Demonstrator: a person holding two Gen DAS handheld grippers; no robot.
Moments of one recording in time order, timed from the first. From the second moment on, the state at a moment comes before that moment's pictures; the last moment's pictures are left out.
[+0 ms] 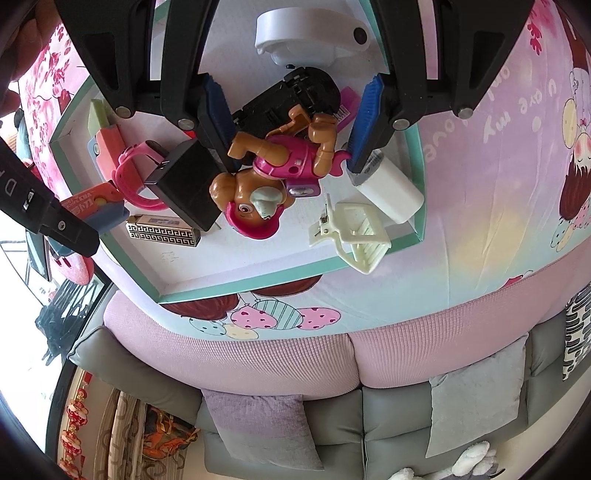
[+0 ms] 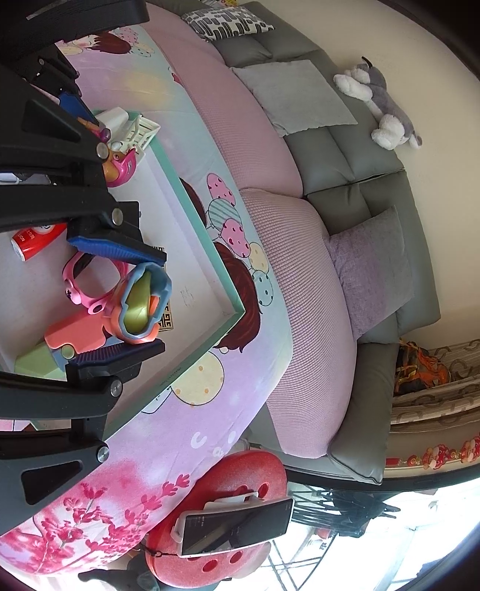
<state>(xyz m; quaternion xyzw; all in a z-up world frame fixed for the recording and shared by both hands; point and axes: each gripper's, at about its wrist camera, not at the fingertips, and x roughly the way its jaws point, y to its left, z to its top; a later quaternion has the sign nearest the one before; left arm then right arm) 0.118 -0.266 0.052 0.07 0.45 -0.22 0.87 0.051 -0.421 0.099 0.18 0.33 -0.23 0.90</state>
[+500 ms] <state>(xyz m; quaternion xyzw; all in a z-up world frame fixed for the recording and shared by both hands) 0.120 -0.257 0.054 0.07 0.45 -0.21 0.87 0.054 -0.418 0.087 0.14 0.42 -0.22 0.87</state>
